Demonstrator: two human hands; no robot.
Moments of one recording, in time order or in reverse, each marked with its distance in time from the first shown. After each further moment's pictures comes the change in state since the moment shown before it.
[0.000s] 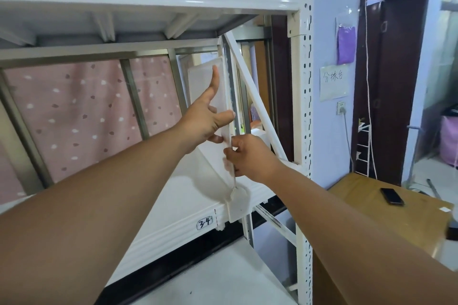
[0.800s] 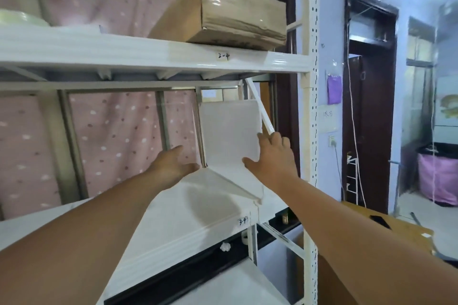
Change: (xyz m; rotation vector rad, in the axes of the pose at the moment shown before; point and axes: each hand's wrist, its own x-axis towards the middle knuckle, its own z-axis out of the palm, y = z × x) left_hand -0.117 -0.057 -0.165 0.457 0.089 -0.201; right_hand -0.063 -0.116 0.042 -0.987 0.455 -0.064
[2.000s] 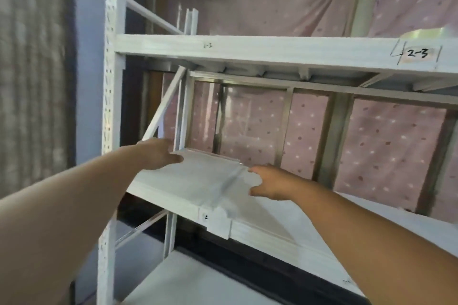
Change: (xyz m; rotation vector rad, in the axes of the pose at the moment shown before) left_hand -0.413 -0.323 -0.412 0.490 0.373 -0.871; right_hand -0.157 -0.564 0.054 0.406 -0.865 -1.052
